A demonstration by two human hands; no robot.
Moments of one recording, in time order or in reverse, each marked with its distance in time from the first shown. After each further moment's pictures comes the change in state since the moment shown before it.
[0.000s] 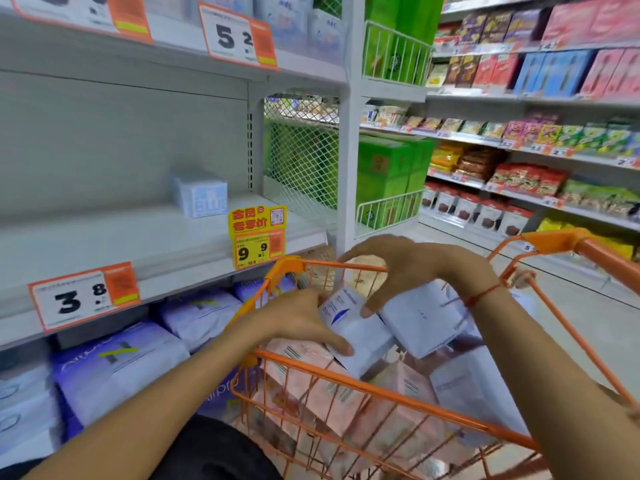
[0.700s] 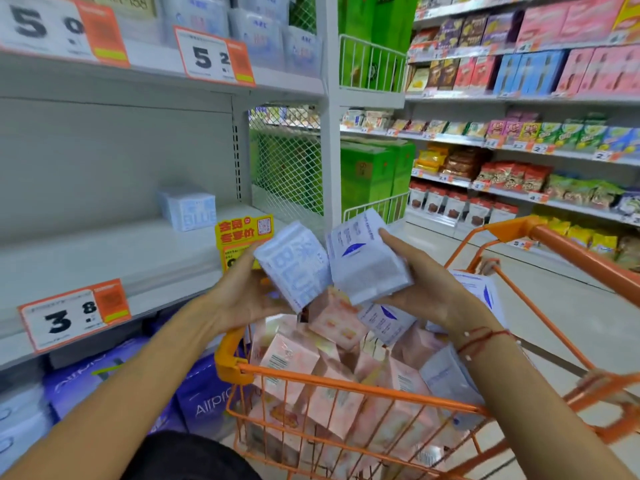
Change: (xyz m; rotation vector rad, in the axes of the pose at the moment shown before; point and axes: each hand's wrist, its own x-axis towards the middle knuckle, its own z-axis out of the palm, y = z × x) left_hand -0.005 -0.020 -0.041 -1.461 0.054 -0.156; right_hand -0.029 0.020 0.042 1.777 0.223 0.018
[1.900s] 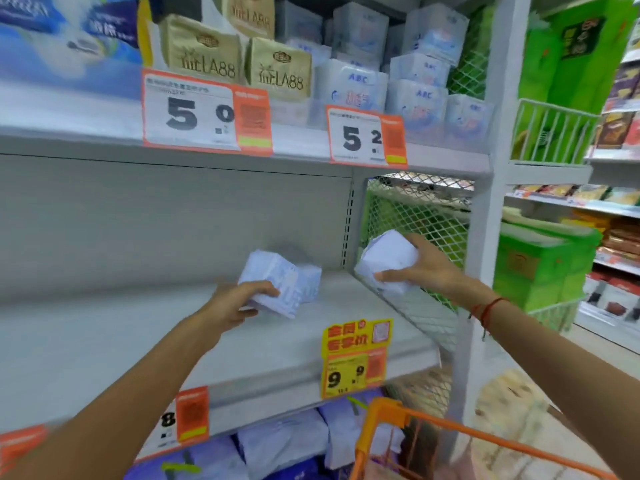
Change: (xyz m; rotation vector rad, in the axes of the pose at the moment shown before) left_hand 0.022 0.133 -0.149 0.429 0.653 0.216; right_hand 0.255 -0.084 0.107 -1.074 0.070 -0.467
